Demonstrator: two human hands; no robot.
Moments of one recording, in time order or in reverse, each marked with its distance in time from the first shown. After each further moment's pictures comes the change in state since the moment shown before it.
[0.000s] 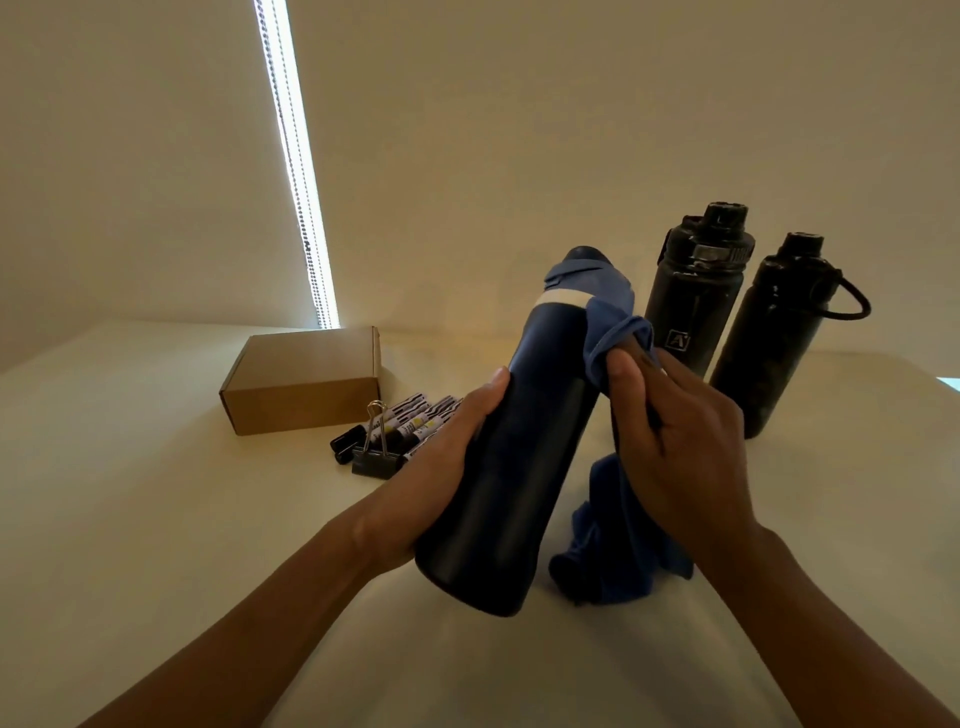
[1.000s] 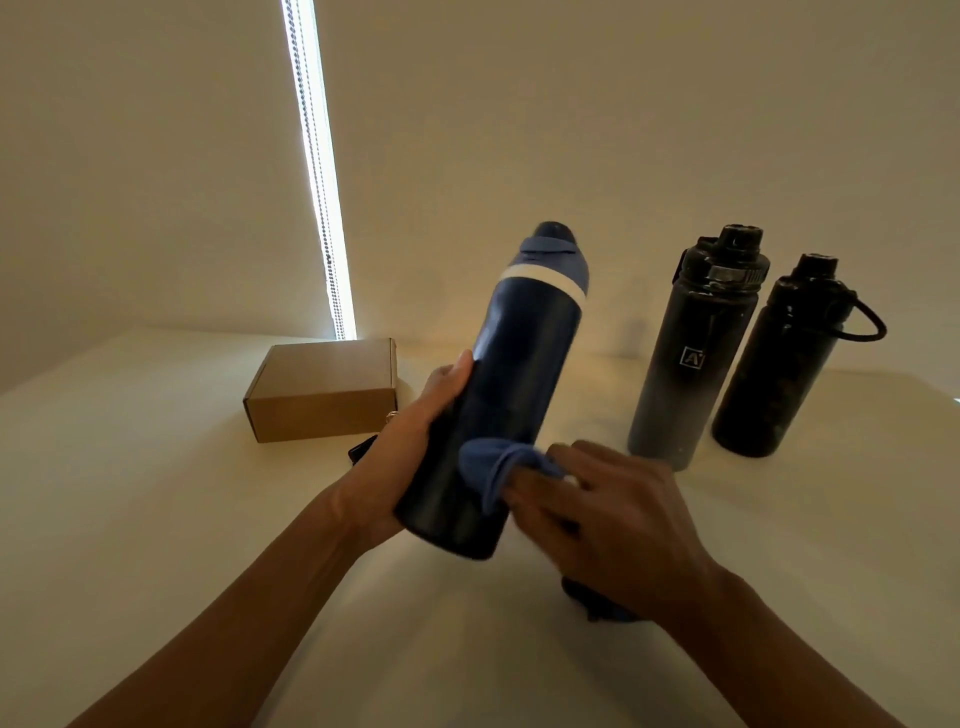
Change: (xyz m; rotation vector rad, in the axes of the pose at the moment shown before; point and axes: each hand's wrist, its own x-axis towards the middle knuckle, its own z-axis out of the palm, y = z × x) left_hand -0.011 0.027 -0.025 -0.130 0.063 0.001; right_hand -0.021 -0.043 0.012 -0.183 -0.455 -0.442
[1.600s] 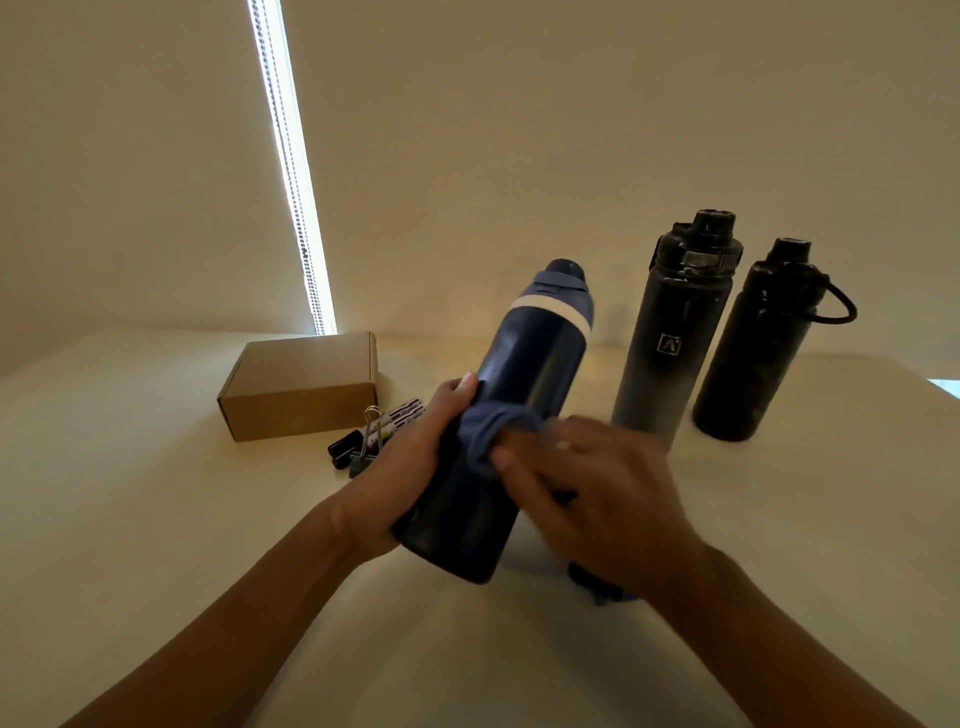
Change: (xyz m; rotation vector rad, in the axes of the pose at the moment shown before) left_hand 0.001 -0.014 0.013 0.140 0.002 -0.058; right_hand 0.001 0.007 -0.003 0.101 0.154 0.052
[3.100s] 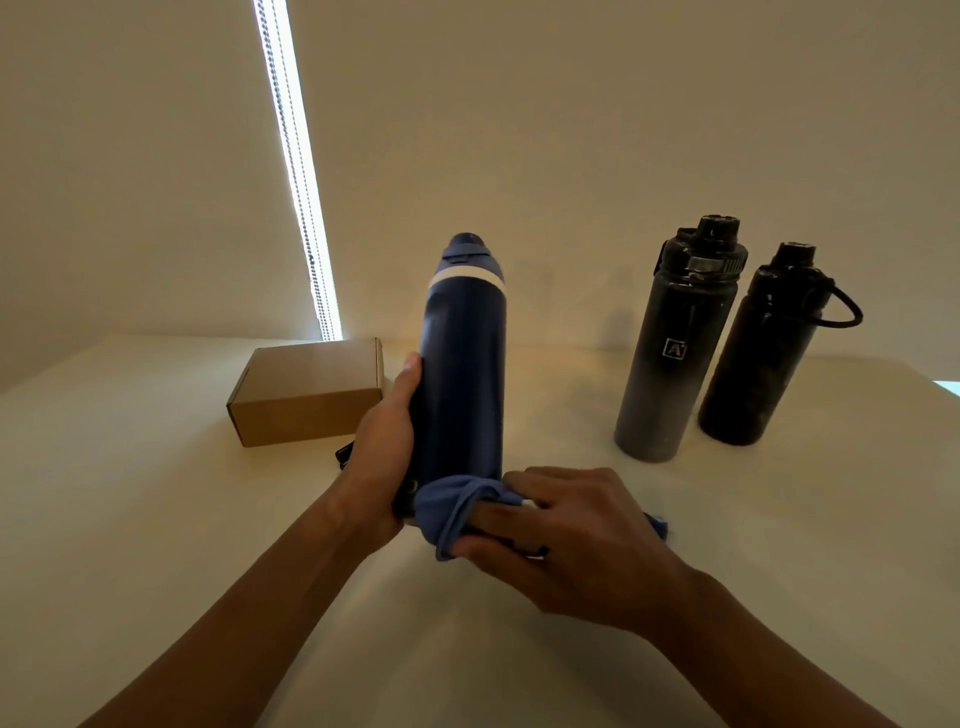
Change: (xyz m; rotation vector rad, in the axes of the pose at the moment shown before) left_hand 0.003 0.010 -0.002 -0.233 0.354 -0.015; right_hand -0.003 -0.016 0.013 0.081 -0.152 -0.114
